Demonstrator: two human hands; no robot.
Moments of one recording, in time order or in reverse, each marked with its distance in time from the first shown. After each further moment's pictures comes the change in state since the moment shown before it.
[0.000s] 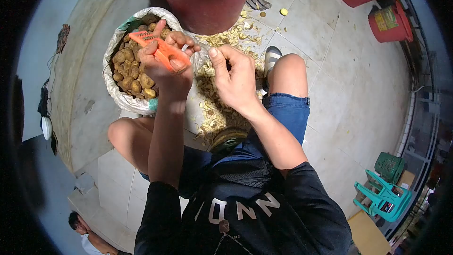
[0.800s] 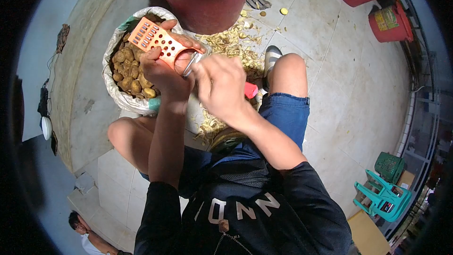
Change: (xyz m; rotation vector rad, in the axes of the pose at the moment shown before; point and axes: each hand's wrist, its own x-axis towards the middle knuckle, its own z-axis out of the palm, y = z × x) left_hand -0.004 -0.001 0.000 -0.097 -0.208 0.019; right_hand -0.011 -0.006 0.015 -0.286 0.052 -0.367
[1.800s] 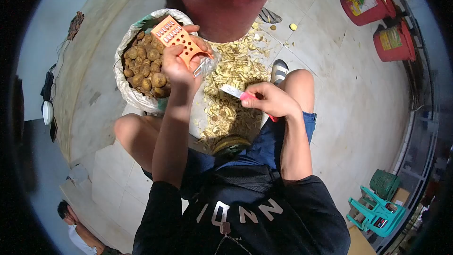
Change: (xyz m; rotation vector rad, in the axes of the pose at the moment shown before) left_hand 0.016 0.005 -0.030 0.049 -0.020 -0.012; right_hand -0.008 0.080 -0.062 0.394 -1.032 0.390
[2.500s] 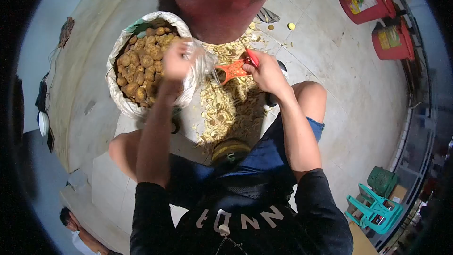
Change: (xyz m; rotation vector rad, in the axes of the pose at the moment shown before) left_hand 0.046 -0.047 -0.110 1.299 -0.006 0.164; right_hand 0.078 0.019 -0.034 -0.139 0.555 -0.002
